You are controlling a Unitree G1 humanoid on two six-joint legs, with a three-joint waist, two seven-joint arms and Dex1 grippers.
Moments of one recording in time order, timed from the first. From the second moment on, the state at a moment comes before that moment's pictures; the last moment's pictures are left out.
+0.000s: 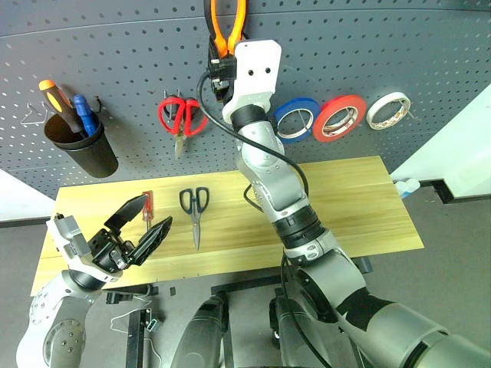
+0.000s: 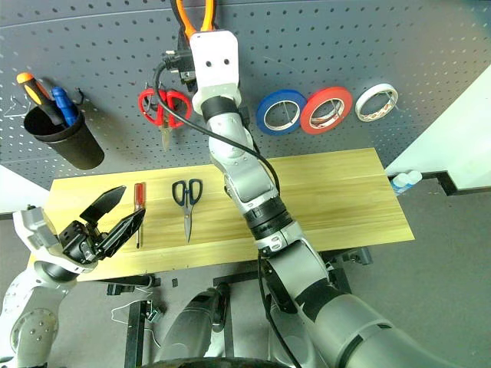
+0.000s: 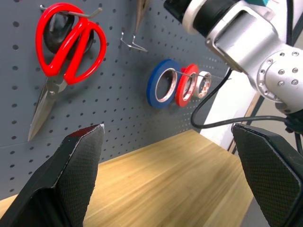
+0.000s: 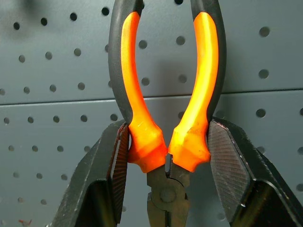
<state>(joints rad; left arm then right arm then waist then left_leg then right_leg) 0.24 0.42 0.37 -0.36 -0.84 0.10 -0.92 -1.01 0.17 0.19 0.35 0.03 -0.07 -0.24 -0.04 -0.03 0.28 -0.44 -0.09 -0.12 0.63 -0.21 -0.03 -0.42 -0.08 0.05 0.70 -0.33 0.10</state>
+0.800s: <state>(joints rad) 0.28 0.43 0.38 -0.40 -0.87 0.13 -0.92 -1.01 0.17 0.17 0.42 0.02 -0.14 -0.23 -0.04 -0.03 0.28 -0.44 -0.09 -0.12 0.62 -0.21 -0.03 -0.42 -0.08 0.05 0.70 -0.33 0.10</state>
